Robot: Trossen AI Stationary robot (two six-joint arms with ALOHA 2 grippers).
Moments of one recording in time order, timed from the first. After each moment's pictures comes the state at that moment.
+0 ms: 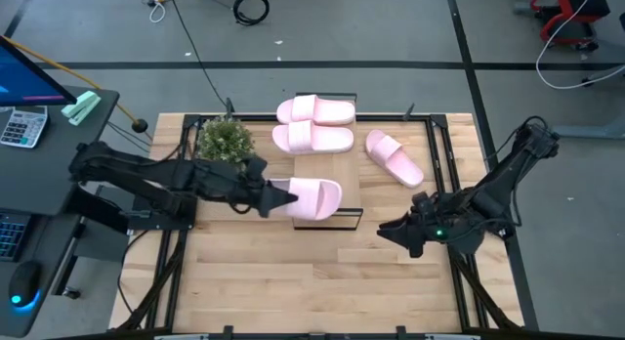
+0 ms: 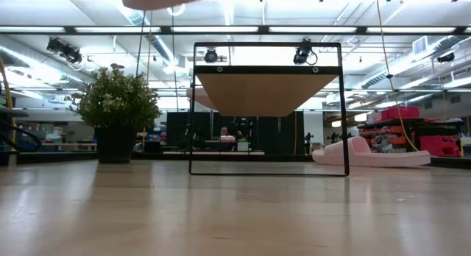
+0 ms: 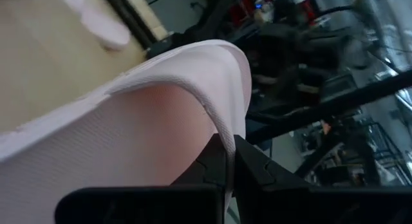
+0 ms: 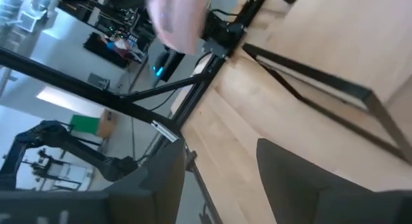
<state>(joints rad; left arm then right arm) -0.22 1.19 1.12 -0.19 -0.24 -1.06 0.77 1.02 0.88 -0.31 0.77 1.35</state>
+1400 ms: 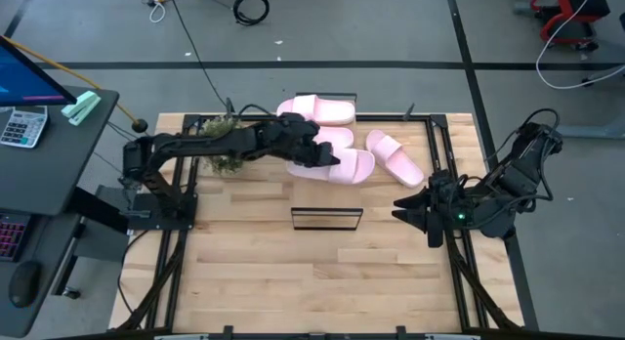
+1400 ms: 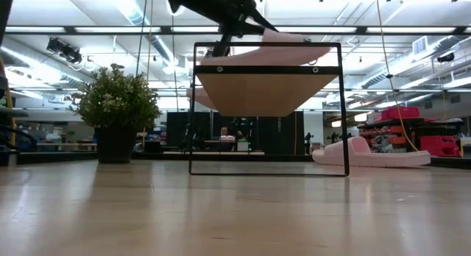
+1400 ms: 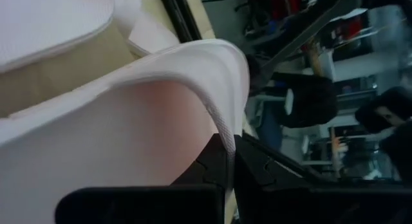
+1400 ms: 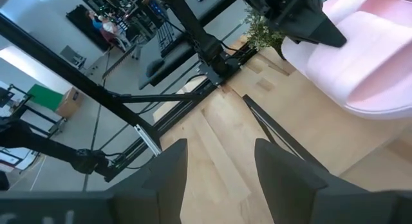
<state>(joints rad) 0.21 1.67 1.37 -0.11 0.20 -1.08 0.77 1.02 1.23 -0.72 0.82 1.11</state>
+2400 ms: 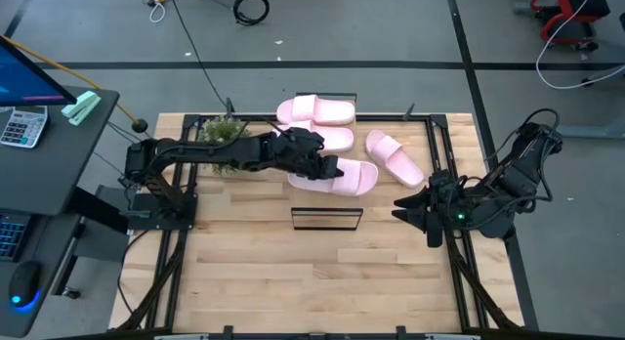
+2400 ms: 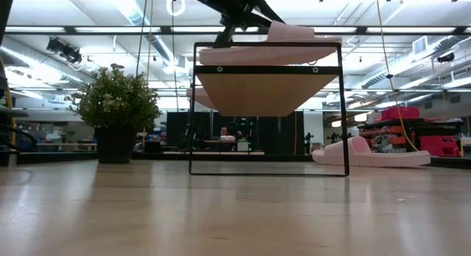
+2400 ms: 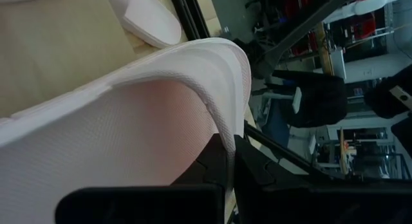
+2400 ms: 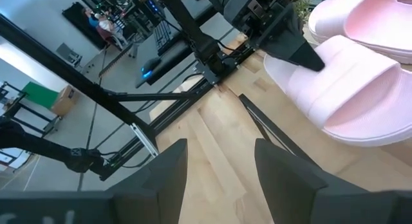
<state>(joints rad) 0.11 1.69 1.41 -0.16 0.10 -1.14 0.77 1.02 1.23 -0.73 0.82 1.11</state>
